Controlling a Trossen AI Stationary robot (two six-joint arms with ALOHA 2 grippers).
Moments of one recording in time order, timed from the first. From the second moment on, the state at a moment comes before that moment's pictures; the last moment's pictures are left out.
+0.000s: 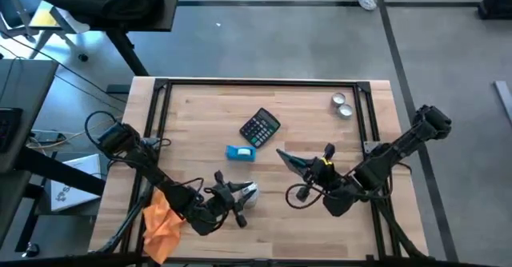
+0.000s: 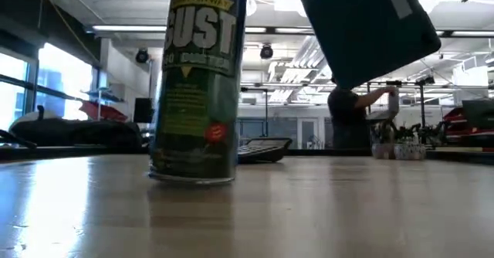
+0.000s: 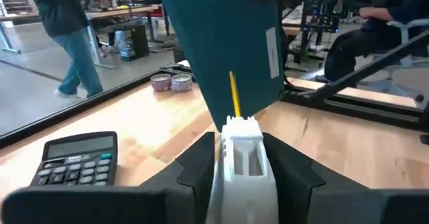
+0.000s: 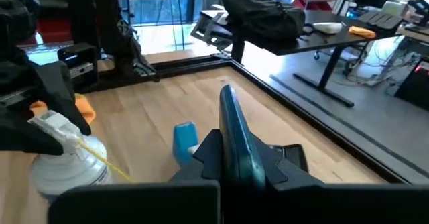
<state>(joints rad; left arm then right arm) -0.70 1.79 1.04 0.44 -1.22 -0.30 0.65 1.43 1.11 -0.38 1.16 0.54</state>
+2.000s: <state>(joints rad) -0.84 1.53 1.04 -0.16 -0.94 -0.62 0.65 1.43 1.11 -0.43 1.10 0.52</state>
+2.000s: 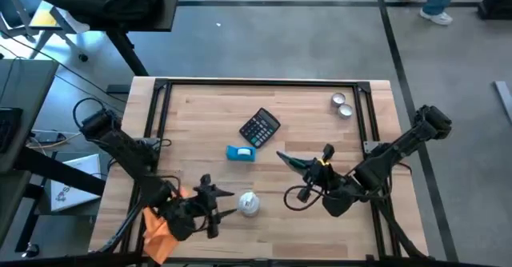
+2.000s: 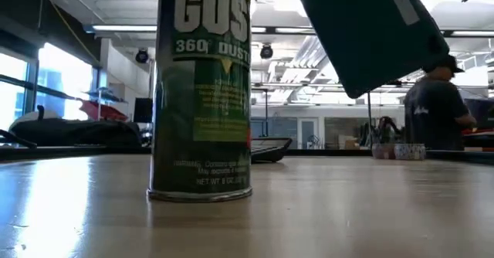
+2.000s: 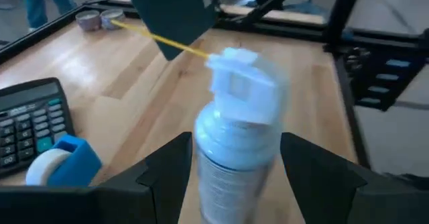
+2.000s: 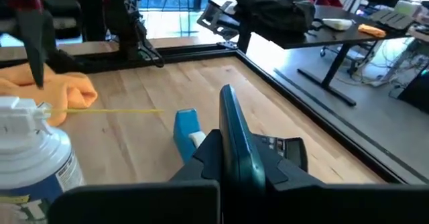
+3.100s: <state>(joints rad) -0.78 1.34 1.04 0.01 -0.66 -0.19 0.62 1.43 1.11 -0.41 1.09 0.52</state>
